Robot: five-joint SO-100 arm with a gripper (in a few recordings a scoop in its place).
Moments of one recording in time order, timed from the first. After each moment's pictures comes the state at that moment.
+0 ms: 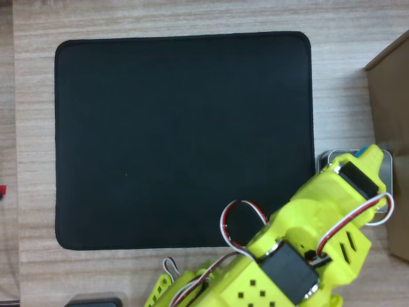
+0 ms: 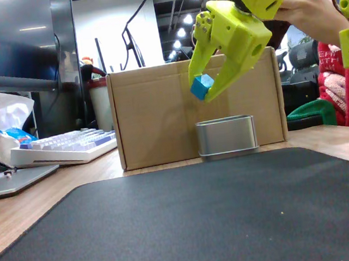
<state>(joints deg) 48.3 137.2 144.8 30.8 -0.8</state>
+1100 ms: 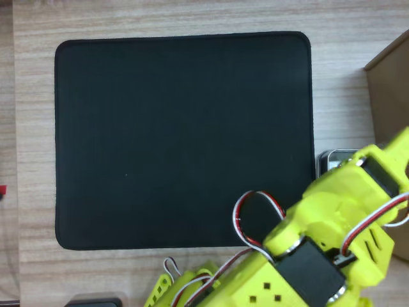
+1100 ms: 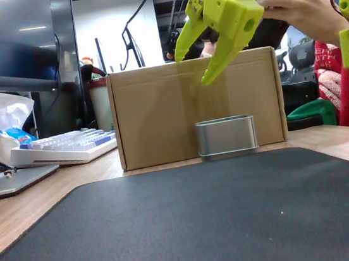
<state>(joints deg) 49.2 134.2 129.6 46.4 3.6</state>
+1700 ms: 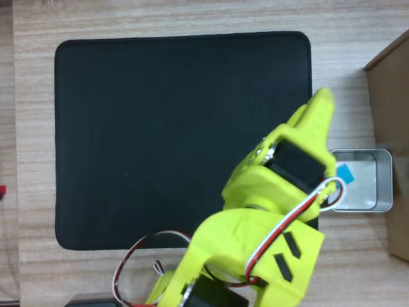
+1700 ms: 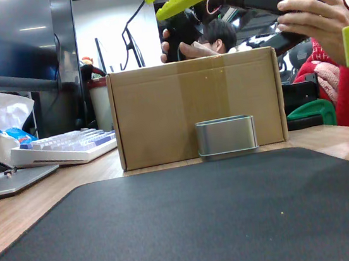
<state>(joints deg) 29.4 157.9 131.8 48.6 12.6</state>
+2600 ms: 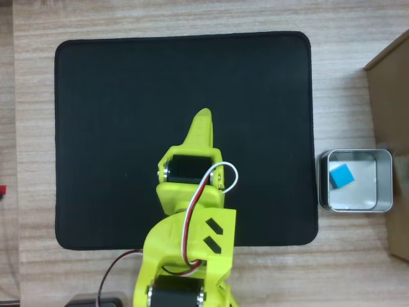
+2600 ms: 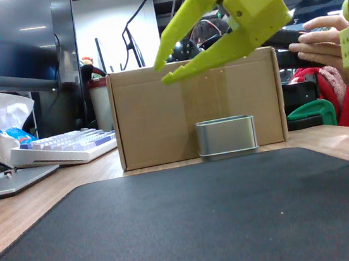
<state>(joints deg) 6.6 185.6 168.0 40.8 -0.4</state>
